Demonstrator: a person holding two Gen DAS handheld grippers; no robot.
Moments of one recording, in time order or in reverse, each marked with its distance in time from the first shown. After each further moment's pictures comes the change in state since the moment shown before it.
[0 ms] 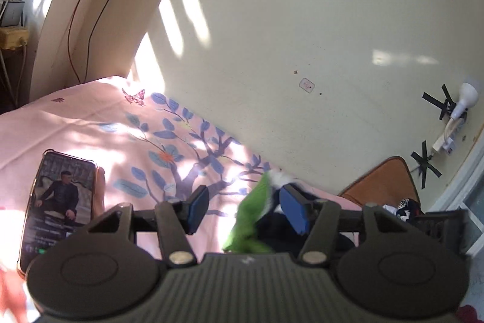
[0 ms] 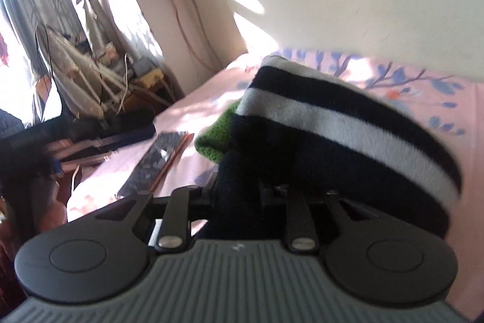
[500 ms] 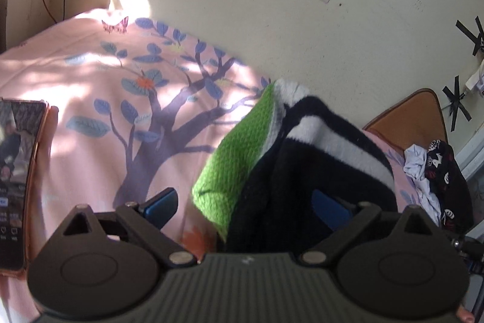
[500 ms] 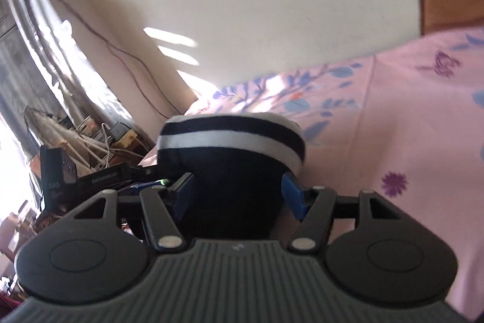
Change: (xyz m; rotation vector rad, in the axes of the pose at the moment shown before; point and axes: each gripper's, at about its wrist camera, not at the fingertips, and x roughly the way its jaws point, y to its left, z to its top) left arm 0.089 -0.013 -0.039 0.033 0.291 0.053; right arm -0.129 -0.078 -0.057 0.370 -0.251 -0.071
